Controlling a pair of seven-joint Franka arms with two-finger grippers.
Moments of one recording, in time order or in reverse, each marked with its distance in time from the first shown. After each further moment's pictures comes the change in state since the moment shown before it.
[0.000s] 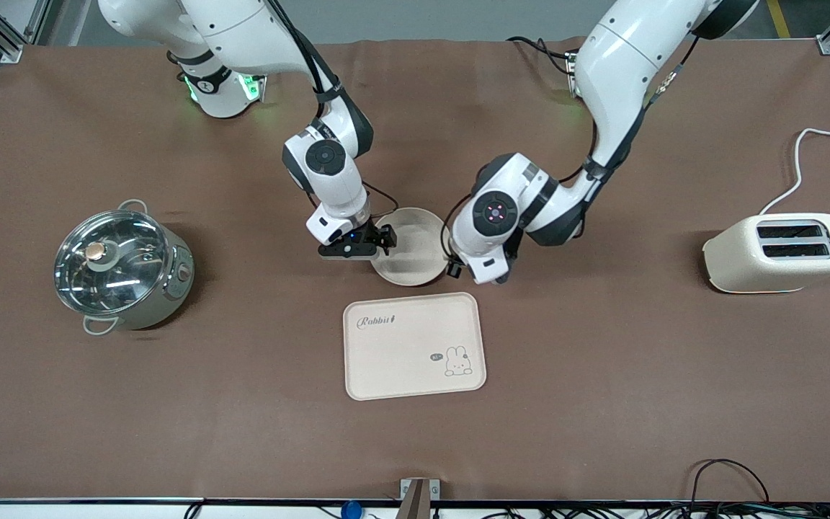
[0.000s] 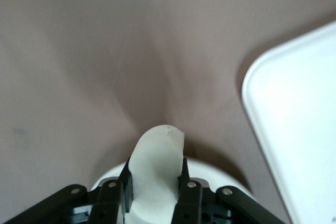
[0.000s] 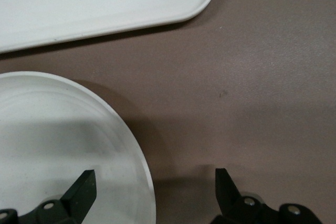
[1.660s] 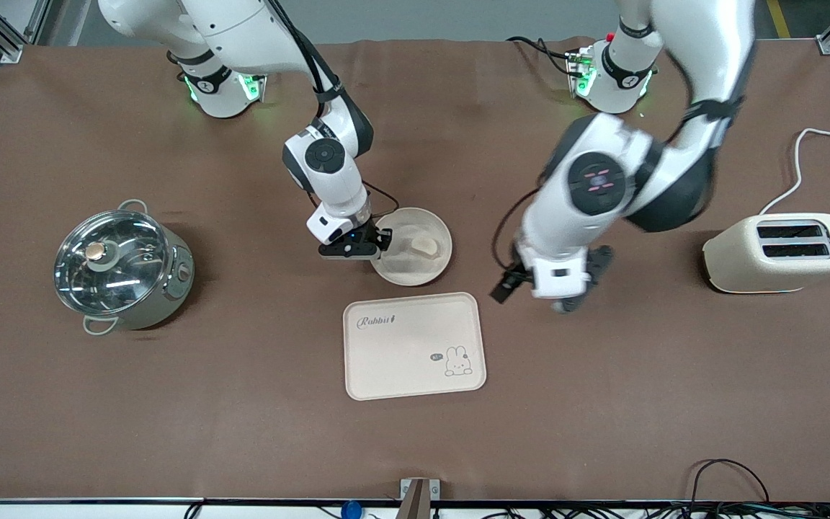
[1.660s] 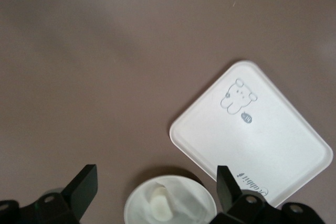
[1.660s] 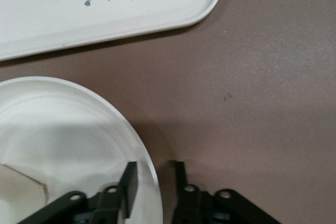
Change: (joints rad) left arm 0.204 -0.233 0.020 0.242 0.078 -0.357 0.579; right arm 0.002 0.000 0.001 -0.001 0.000 0.022 0.014
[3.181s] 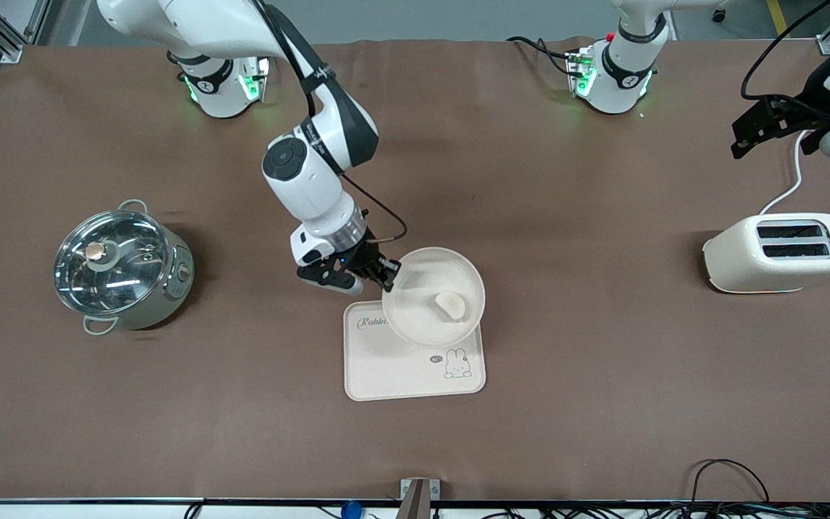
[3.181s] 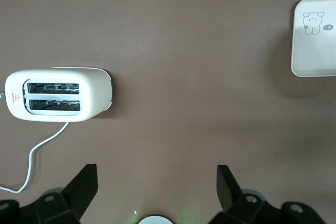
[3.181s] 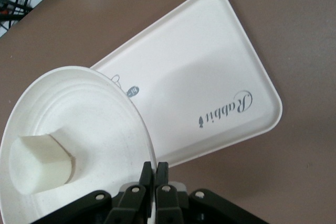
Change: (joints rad) left arm 0.236 -0.550 0.185 -0.156 -0.055 -0.421 1.191; right arm -0.096 -0.004 -0.011 0.357 0.256 -0.156 0.052
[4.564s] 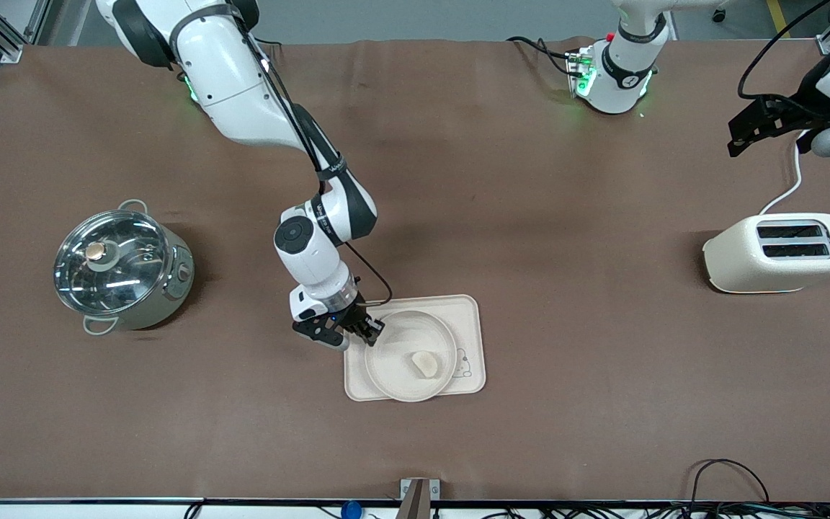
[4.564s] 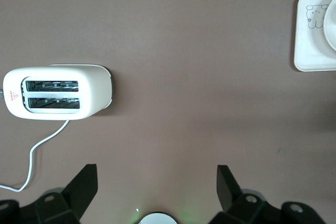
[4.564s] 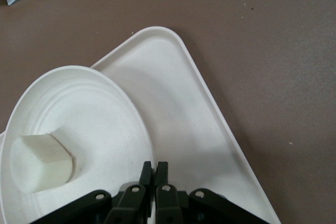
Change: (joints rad) left arm 0.000 0.002 0.004 -0.015 0.000 0.001 0.012; right arm -0.067 0.319 -0.004 0.166 0.001 0.188 -0.041
